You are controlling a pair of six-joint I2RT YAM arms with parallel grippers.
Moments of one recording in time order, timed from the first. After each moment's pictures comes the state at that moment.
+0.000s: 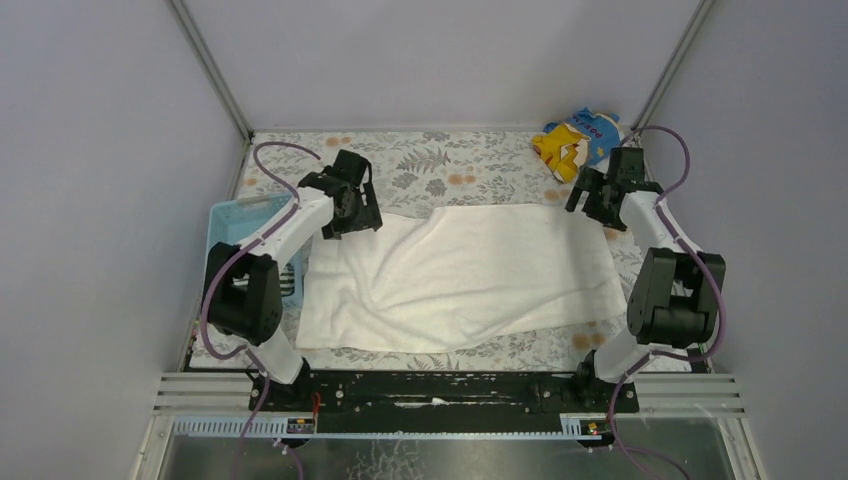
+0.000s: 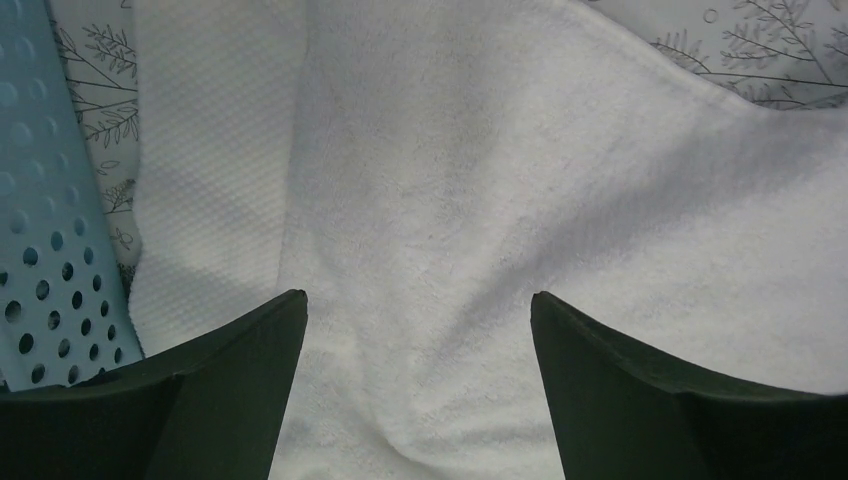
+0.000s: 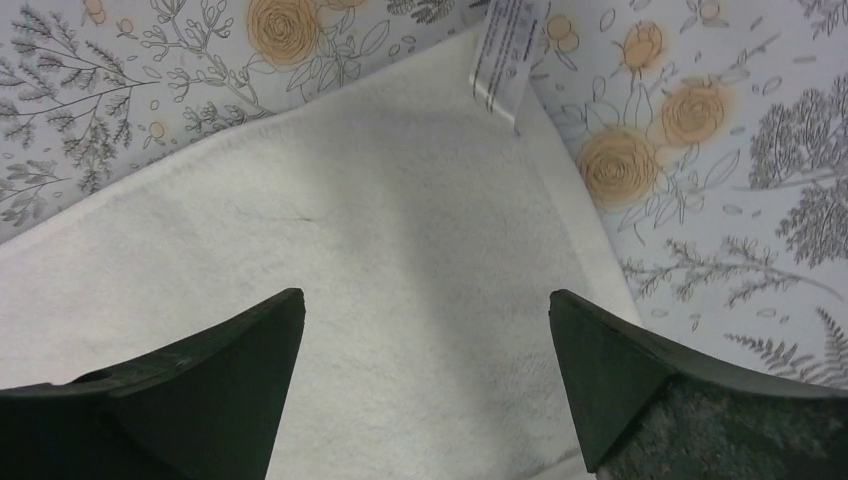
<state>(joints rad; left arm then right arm) -0.32 1.65 1.29 -0.77 -0.14 -0.56 -0.13 1.59 1.15 -0.51 0.02 0.31</state>
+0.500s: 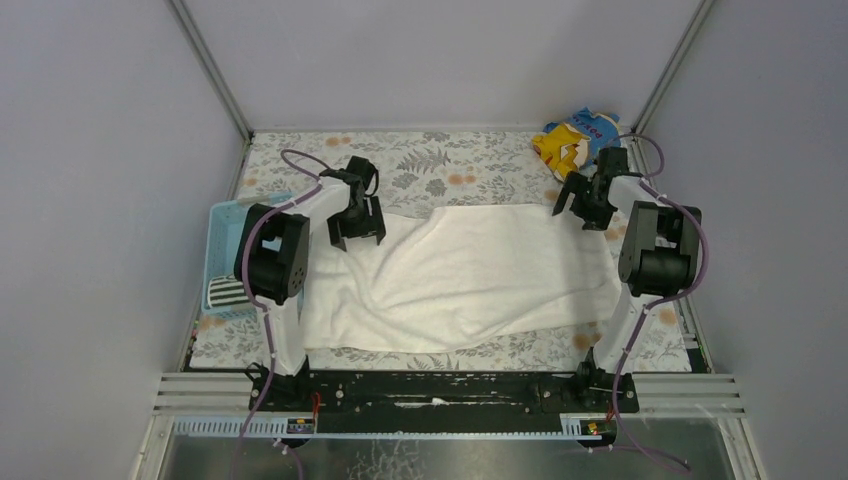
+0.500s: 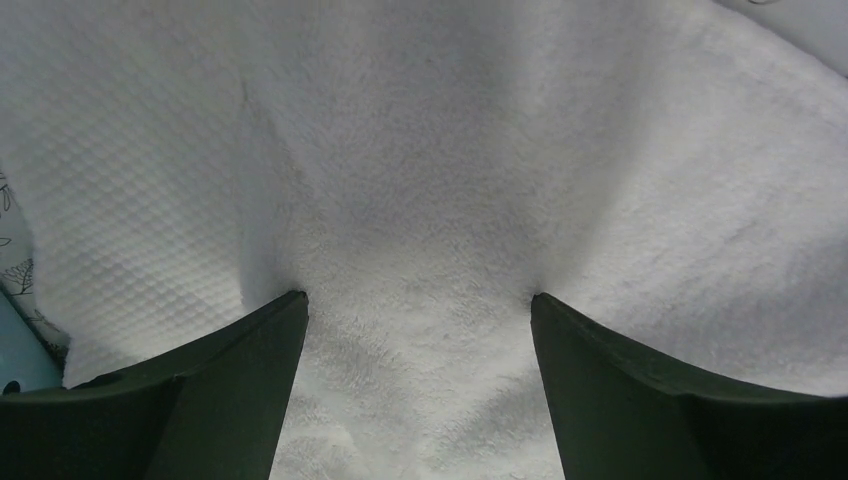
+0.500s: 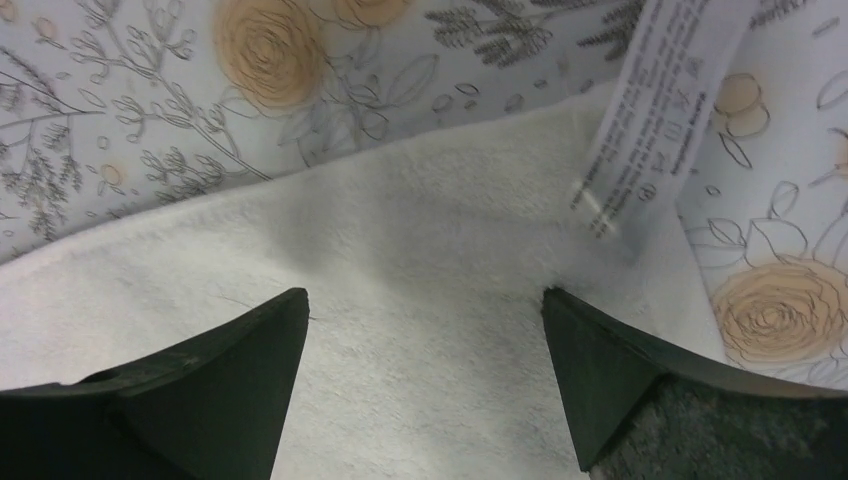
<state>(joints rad) -0.27 1.97 1.41 -0.79 -0.09 -0.51 -0.14 1.97 1.37 -0.50 -0.14 0.26</state>
